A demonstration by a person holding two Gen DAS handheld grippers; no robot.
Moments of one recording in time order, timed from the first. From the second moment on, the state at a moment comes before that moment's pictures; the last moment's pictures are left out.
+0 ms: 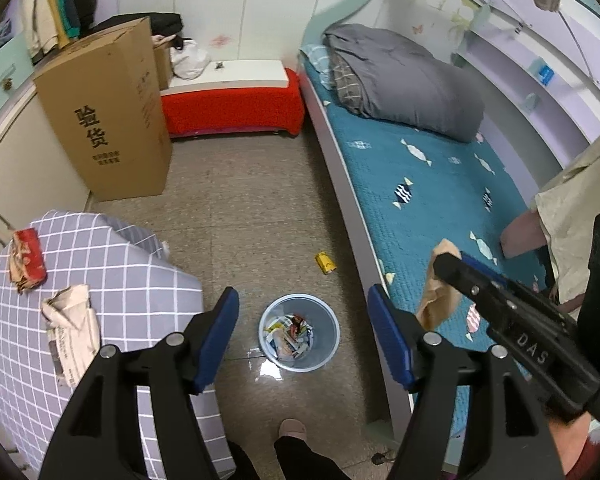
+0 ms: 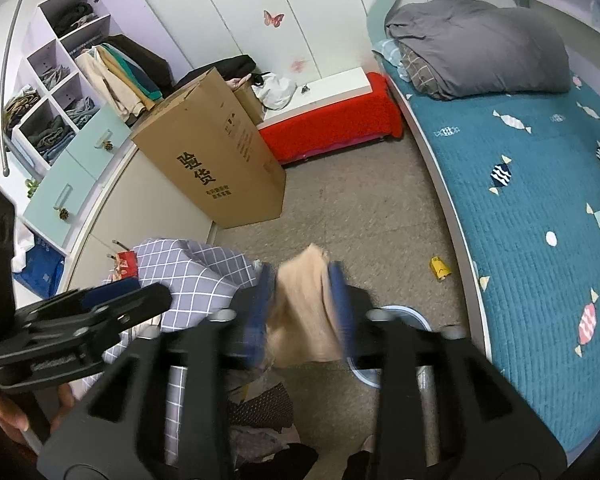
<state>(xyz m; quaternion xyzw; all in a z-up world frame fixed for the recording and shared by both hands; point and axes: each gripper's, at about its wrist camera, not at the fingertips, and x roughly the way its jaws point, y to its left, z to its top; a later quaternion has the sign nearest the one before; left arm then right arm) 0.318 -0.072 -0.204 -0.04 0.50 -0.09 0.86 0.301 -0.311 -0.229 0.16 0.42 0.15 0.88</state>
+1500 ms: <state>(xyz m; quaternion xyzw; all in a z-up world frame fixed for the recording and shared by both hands) 0.246 0.129 -0.214 -0.17 0.51 0.06 0.84 0.273 -0.114 -0.235 0.07 0.46 0.28 0.84</state>
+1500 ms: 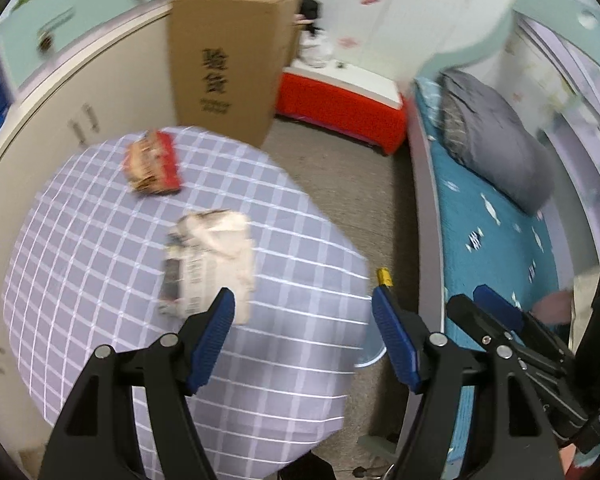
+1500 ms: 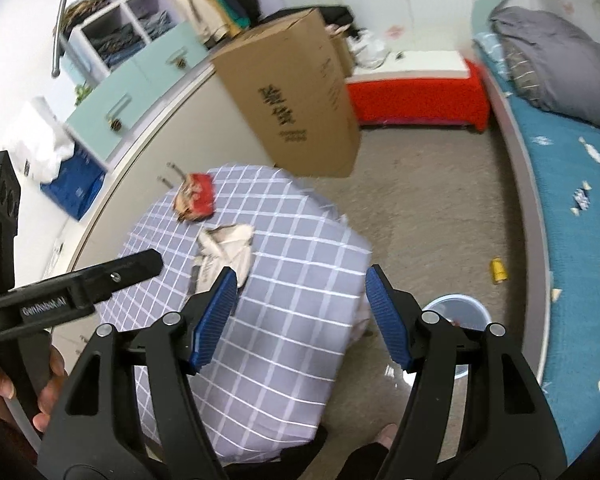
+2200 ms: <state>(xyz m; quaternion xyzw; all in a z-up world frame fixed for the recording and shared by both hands) 0.253 0.312 -0.281 -0.22 0.55 0.13 0.79 0.303 0.054 -0.346 0.05 0.59 0.29 0.75</state>
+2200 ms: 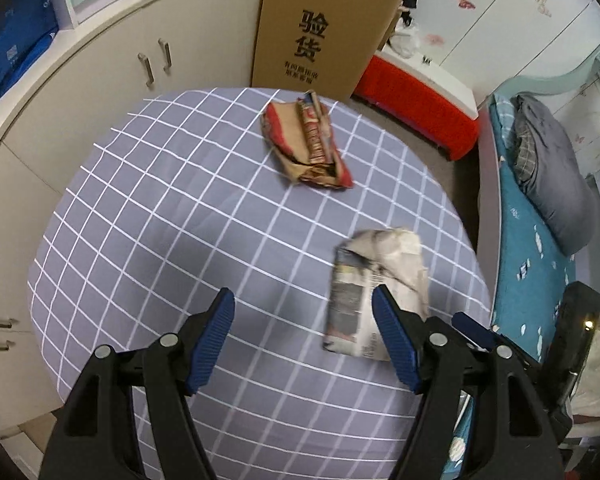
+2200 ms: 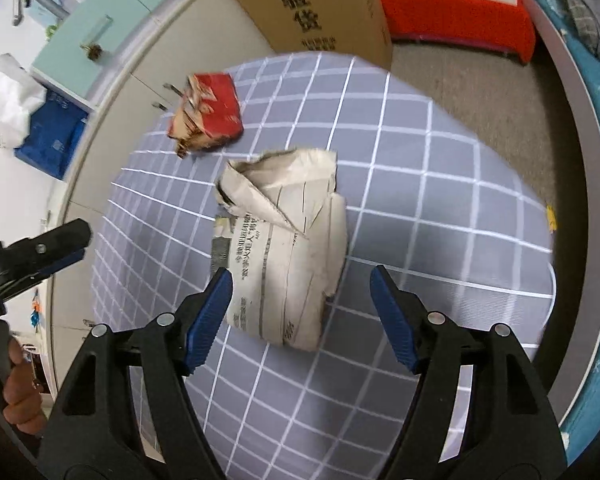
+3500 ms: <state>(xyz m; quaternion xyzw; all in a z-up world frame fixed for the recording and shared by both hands) 0.370 0.340 -0.311 -0.20 0.56 0.07 0.80 0.382 0.077 -0.299 0.06 0.51 0.25 0.82</state>
